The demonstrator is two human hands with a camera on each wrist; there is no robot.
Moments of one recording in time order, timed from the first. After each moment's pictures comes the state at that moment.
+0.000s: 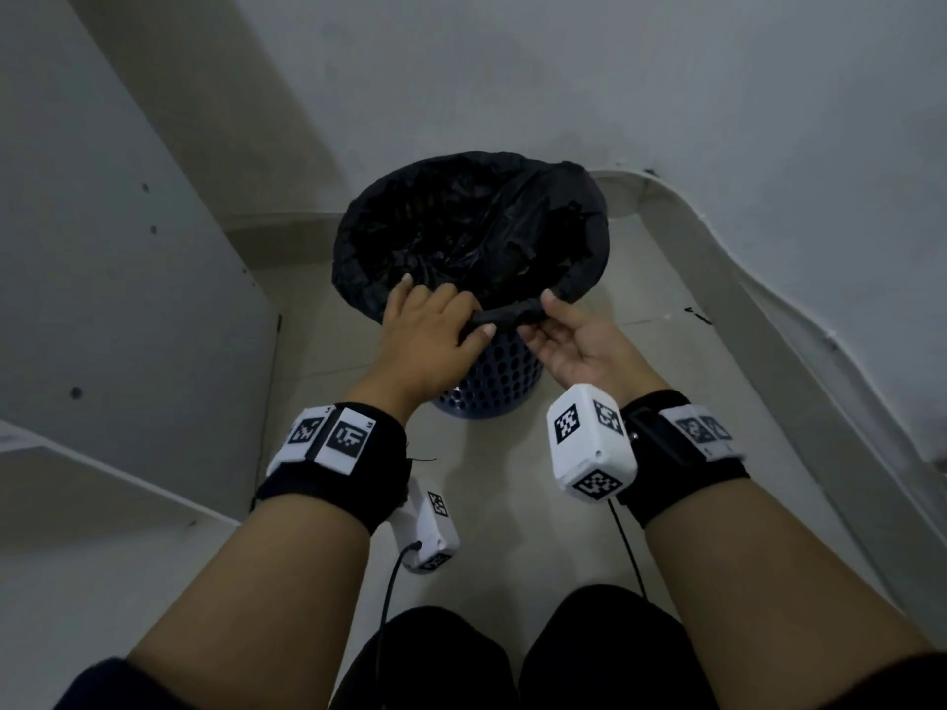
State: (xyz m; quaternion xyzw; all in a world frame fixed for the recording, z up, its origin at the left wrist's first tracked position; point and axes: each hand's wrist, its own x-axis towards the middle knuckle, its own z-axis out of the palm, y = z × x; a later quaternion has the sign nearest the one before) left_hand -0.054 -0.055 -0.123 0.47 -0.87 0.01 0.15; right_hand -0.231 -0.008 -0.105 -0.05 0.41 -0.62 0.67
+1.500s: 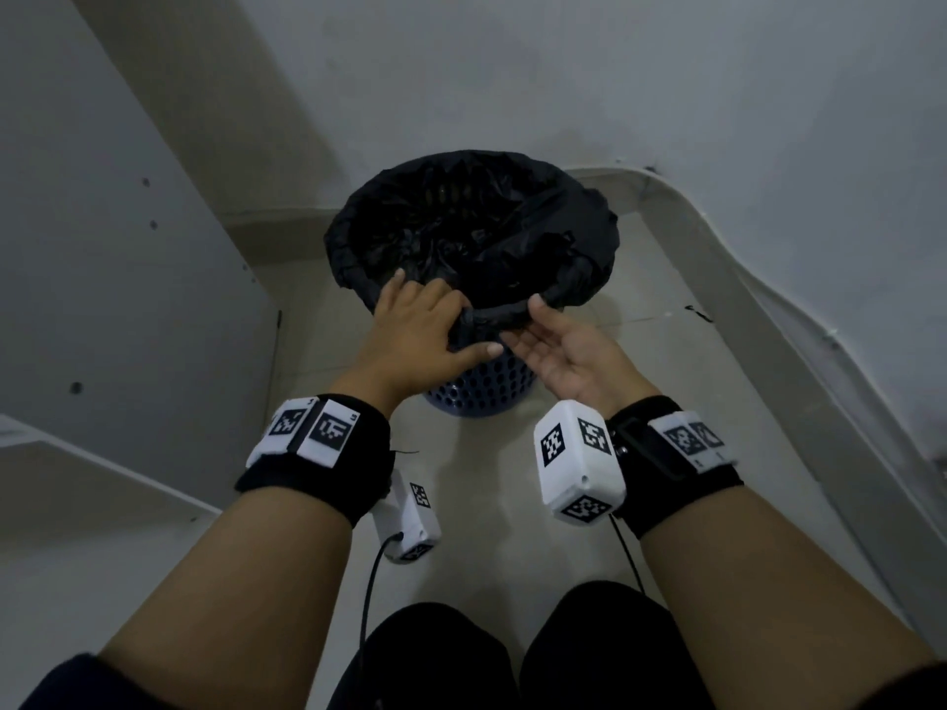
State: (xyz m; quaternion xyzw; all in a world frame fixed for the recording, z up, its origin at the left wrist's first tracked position) left_hand -0.039 -0.058 -0.117 0.44 -0.89 0.00 0.13; right_hand -0.216 -0.001 -0.106 -0.08 0.41 -0.62 0.67
